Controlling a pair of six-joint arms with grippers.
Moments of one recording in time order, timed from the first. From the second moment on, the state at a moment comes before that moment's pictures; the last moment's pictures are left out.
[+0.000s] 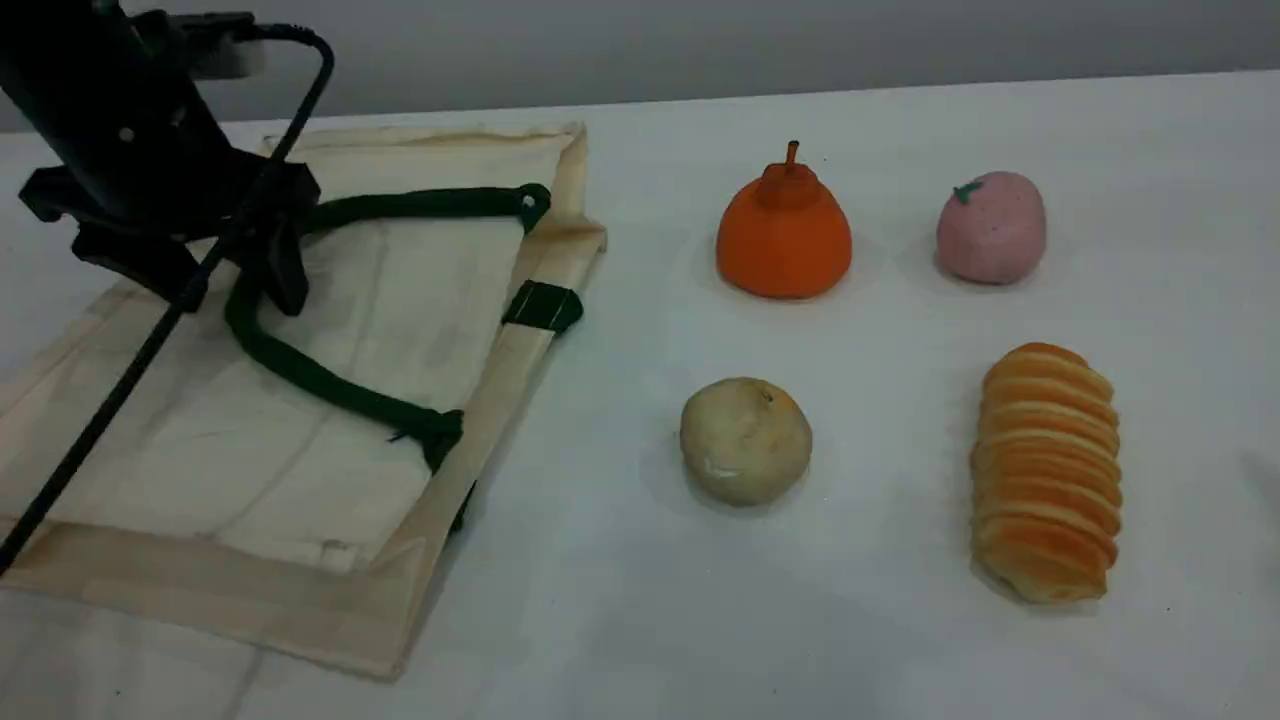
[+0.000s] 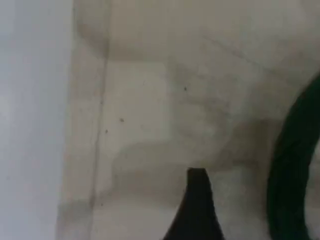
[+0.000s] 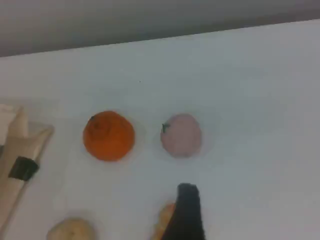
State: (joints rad) left arm -0.13 2.06 -1.21 -0.03 0.57 0.00; right arm 0.02 0.97 -0.83 0.39 0.69 -0.24
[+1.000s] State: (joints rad) left arm -0.13 2.04 -1.73 -0.20 1.22 0.39; right arm 0.02 0.97 -0.83 0.39 0.70 -0.24
